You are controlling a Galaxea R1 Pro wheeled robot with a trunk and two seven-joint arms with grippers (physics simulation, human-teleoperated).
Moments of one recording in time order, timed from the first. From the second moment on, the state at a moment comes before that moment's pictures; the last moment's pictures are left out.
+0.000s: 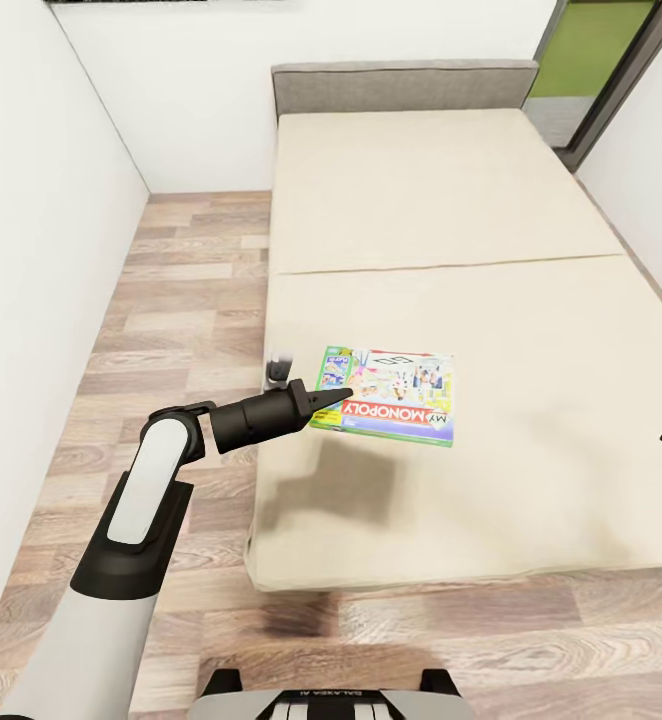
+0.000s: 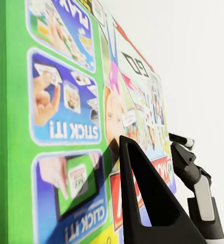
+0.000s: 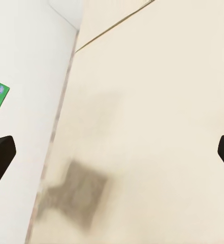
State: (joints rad) left arm -0.74 -0.05 -0.19 -1.61 1.28 1.04 0.00; right arm -0.17 -0.66 -0.68 -1.62 -0.89 0.86 0.90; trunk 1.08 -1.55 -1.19
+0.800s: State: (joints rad) left arm -0.73 -0.03 -0.18 -1.61 1.38 1.03 -0.03; right arm -0.17 -0.66 -0.68 -1.62 -0.89 0.86 0.90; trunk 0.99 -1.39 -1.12
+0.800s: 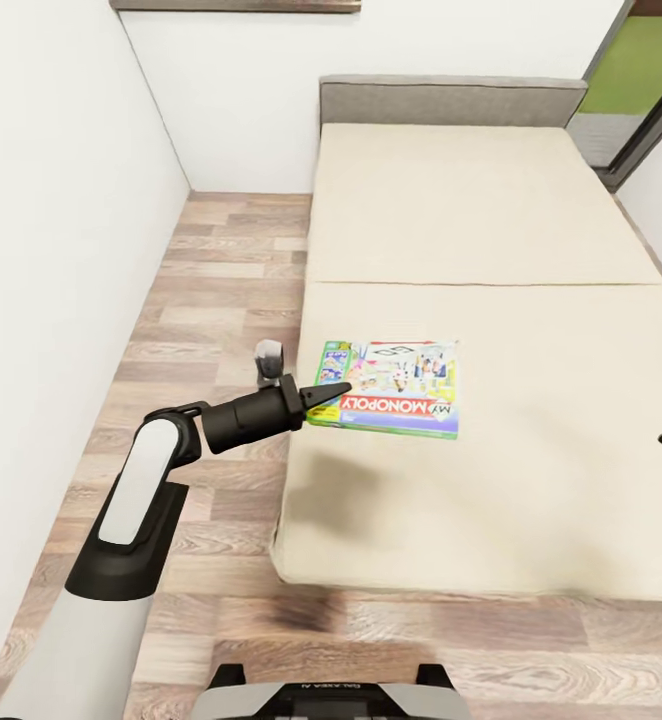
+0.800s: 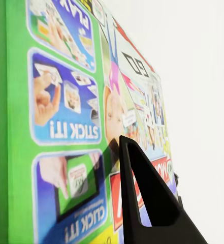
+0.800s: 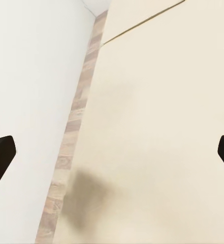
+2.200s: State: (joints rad) left arm -0.73 -0.03 -0.18 -1.61 1.39 1.03 -0.02; right arm -0.18 -0.64 -0.54 -1.61 -0.83 0.85 0.92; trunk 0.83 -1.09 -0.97
